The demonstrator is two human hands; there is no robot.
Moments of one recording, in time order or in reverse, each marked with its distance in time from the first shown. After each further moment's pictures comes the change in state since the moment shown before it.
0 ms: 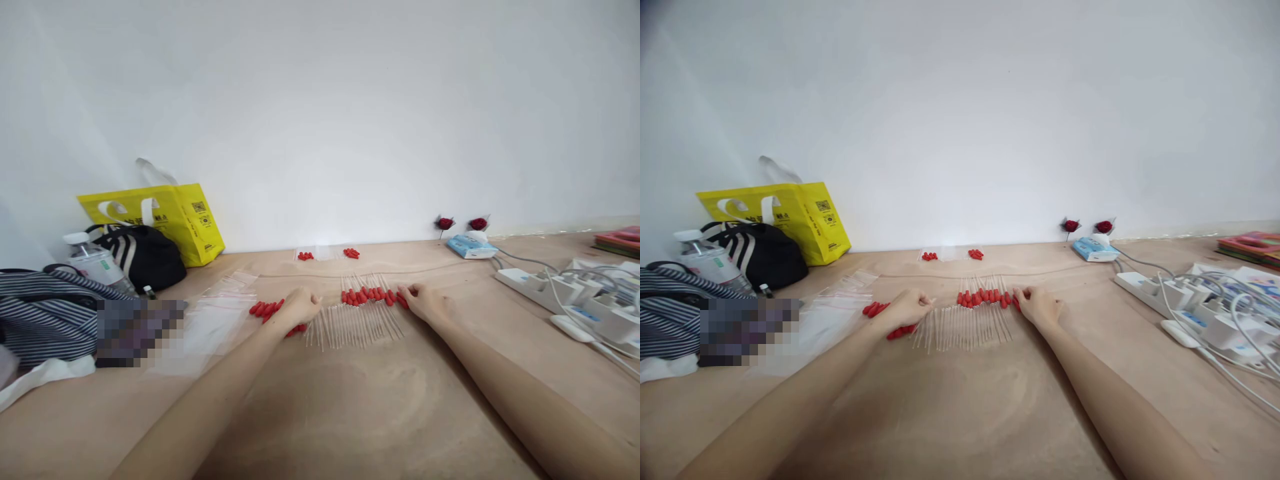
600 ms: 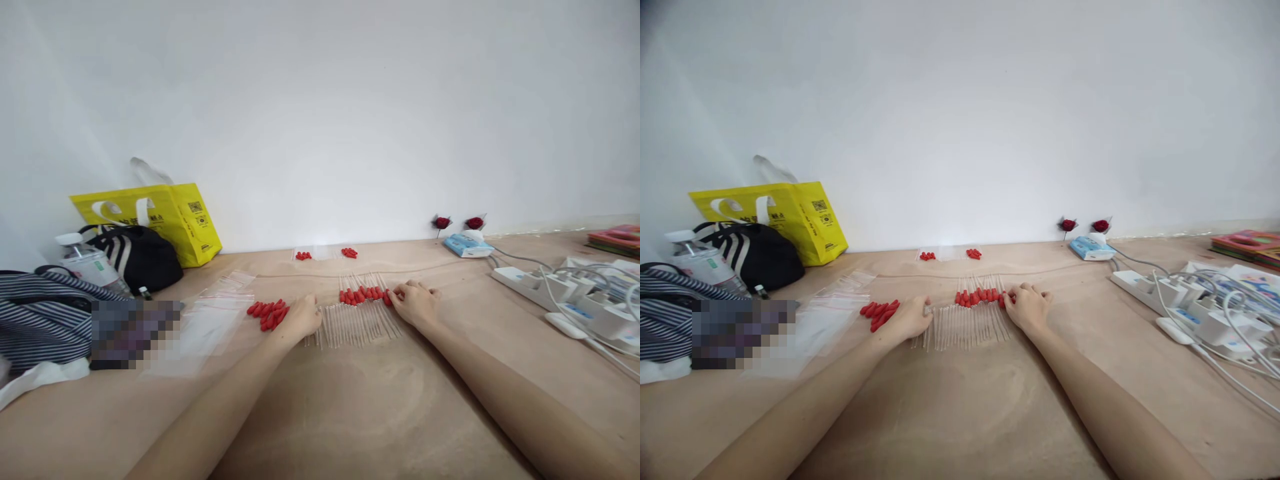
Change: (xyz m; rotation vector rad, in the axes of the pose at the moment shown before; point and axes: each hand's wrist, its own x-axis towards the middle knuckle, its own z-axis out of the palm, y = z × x) left_hand -0.005 -0.004 0.020 0.282 0.078 0.108; right_hand -0.015 -0.016 0.003 -0.139 0.102 -0.223
